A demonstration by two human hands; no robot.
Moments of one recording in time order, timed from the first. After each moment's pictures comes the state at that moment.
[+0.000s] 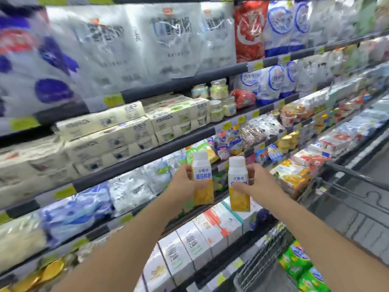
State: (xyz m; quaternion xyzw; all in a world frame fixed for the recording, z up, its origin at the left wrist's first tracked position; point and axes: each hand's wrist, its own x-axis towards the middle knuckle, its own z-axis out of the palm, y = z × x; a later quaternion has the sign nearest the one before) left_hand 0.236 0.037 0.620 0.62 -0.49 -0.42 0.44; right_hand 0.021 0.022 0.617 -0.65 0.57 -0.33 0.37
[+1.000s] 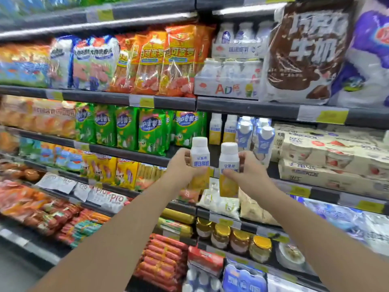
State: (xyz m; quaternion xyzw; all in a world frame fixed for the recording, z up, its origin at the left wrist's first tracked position) left_hand 0.829 0.453 0.681 0.77 -0.23 -0.12 0.58; right_hand 0.706 0.311 0.694 -0.85 0.22 -0.22 0.44
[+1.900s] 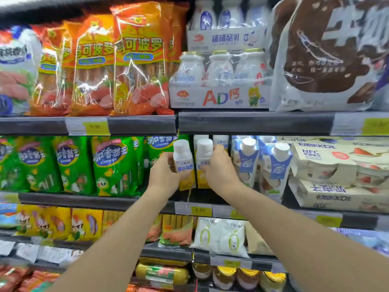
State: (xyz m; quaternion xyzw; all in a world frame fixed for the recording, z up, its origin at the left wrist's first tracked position) left_hand 0.989 0.365 0.663 0.82 -0.26 -0.02 0.52; right_hand 0.889 0.258 0.680 -0.84 0.29 -0.29 0.36
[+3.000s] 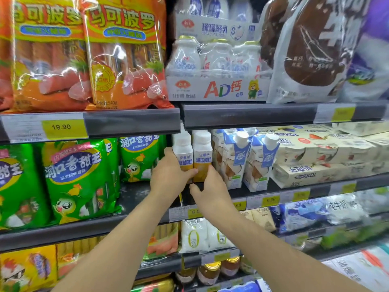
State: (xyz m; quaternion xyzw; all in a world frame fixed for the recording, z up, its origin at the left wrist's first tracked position) left_hand 1.004 0.331 0.654 0.83 -0.41 0.00 0.38; right_hand 0.888 0.311 0.639 -0.77 0.42 -0.30 0.38
